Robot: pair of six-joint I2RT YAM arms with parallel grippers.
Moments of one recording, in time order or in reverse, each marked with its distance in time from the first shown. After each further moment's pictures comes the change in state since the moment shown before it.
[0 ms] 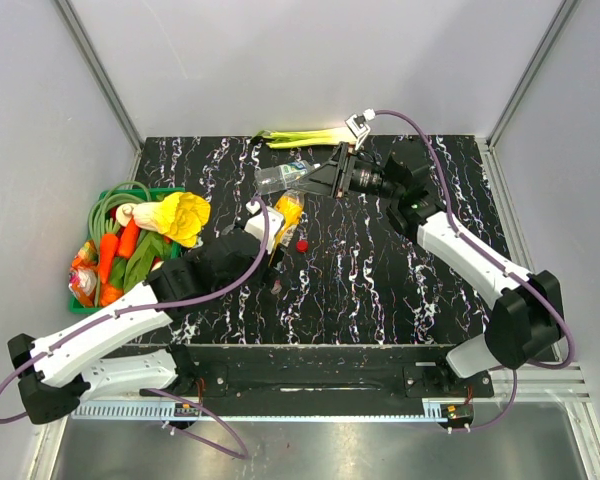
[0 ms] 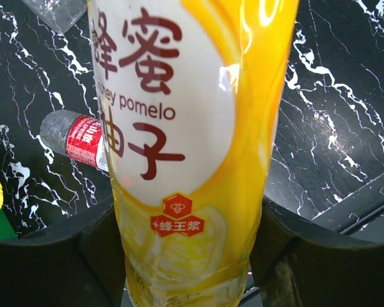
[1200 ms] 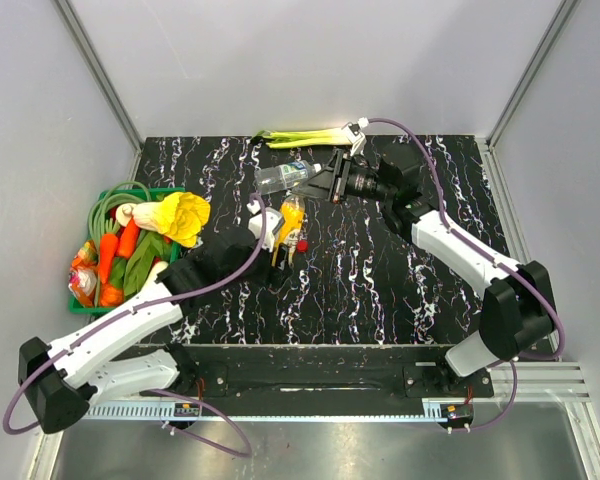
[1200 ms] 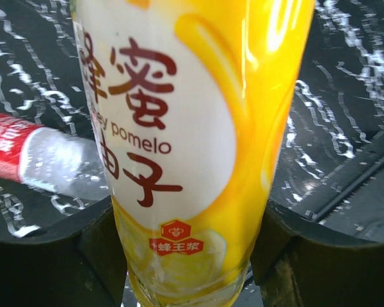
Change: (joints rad) left arm 0.127 0.032 -0.146 0.190 0.256 -0.055; right arm -0.009 0.053 -0.026 -0.038 0.032 -0.039
